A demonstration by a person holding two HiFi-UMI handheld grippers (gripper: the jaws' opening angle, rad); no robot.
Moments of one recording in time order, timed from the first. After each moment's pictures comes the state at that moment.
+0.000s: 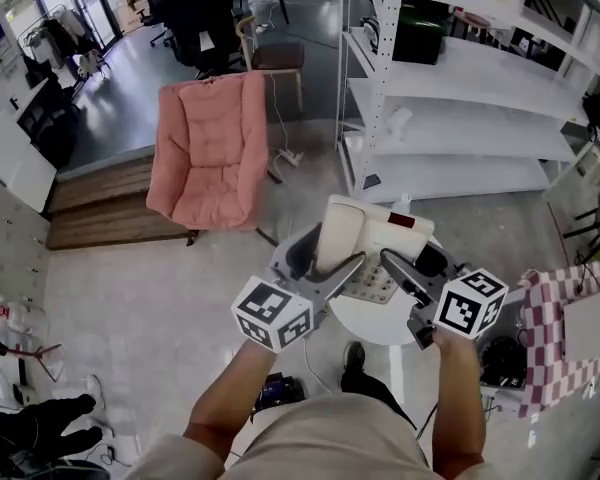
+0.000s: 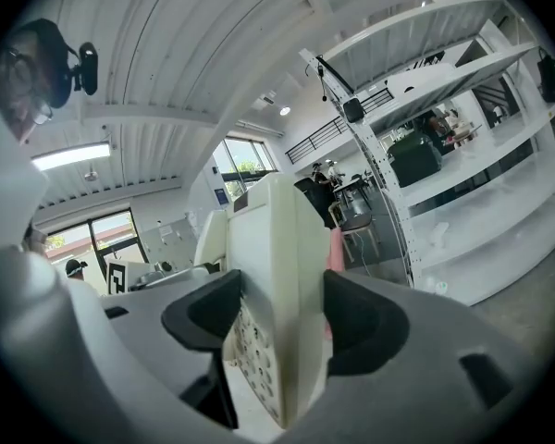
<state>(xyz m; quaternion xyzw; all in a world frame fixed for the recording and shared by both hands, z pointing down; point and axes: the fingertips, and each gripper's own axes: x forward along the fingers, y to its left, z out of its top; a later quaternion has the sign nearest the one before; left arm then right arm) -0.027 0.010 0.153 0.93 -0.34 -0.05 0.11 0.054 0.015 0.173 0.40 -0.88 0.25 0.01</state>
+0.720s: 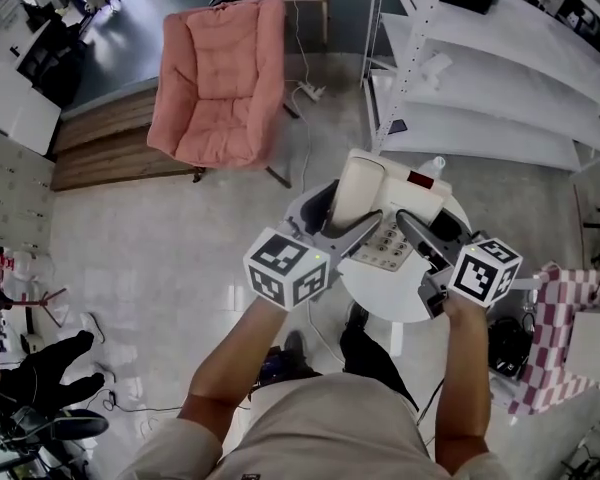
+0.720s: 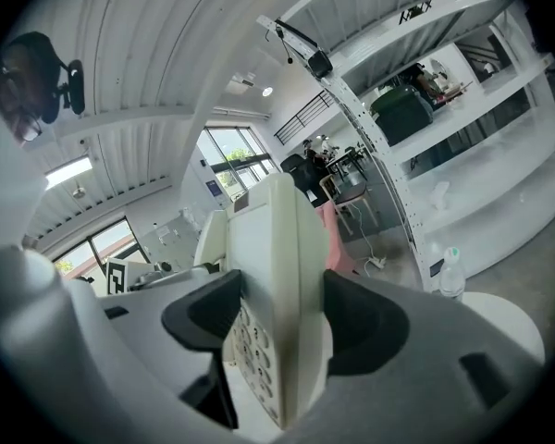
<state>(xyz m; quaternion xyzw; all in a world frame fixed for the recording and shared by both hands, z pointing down) -0.021 -0.069 0.253 0.91 -0.37 0.00 0.19 0.060 -0.065 0.273 0.37 -0.87 0.33 0.03</state>
